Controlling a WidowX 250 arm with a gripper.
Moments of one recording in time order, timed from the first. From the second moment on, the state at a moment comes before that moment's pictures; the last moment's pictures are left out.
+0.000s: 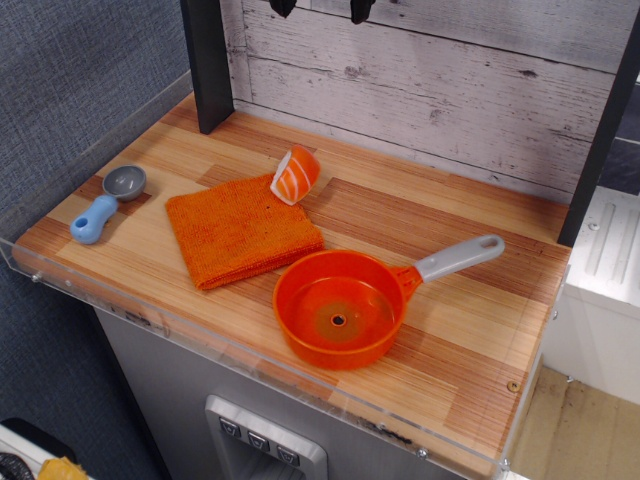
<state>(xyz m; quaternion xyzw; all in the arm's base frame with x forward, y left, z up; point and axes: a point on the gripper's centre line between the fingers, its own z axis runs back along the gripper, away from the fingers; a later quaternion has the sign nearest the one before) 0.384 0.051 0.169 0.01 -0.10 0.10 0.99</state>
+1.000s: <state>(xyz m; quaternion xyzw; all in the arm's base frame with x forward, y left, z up) 0.285 0.094 0.174 0.01 -0.09 0.13 0.99</state>
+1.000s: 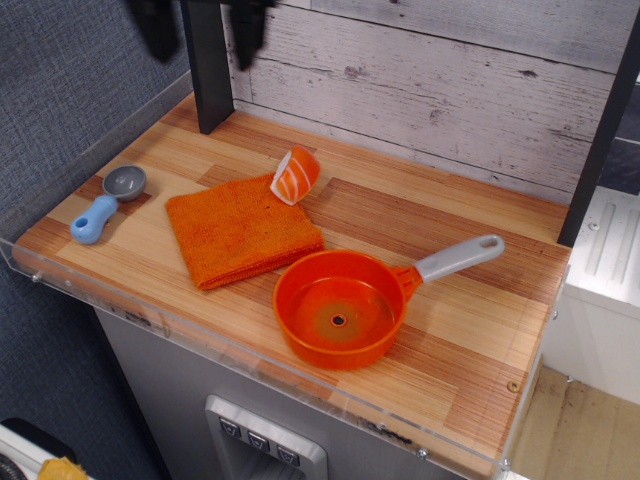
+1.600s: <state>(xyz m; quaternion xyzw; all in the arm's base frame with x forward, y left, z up) 0.267 0.116 0.123 0.02 -0.11 0.15 0.98</state>
